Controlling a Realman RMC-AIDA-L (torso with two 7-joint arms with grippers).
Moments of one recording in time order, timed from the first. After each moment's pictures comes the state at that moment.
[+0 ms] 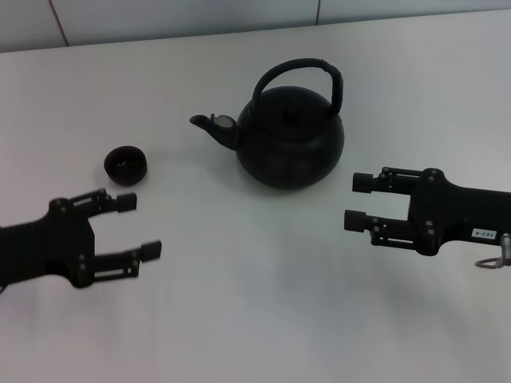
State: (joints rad) left arm -0.33 -2.06 0.90 0.79 1.86 1.66 -1.27; right arm 0.30 2.08 -0.74 -0.69 -1.82 -1.73 1.25
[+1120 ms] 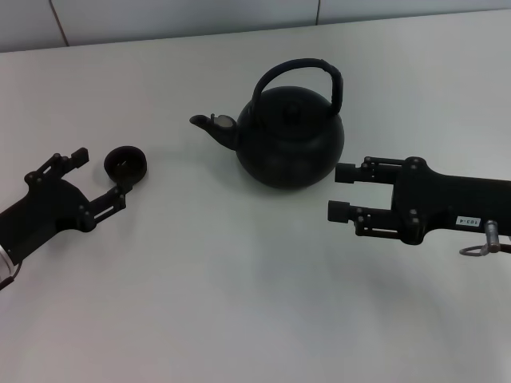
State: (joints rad) left arm -0.40 -2.08 0.90 0.29 1.37 1.18 -0.70; right arm 0.35 2.08 -0.74 -0.65 -1.82 -1.73 1.25
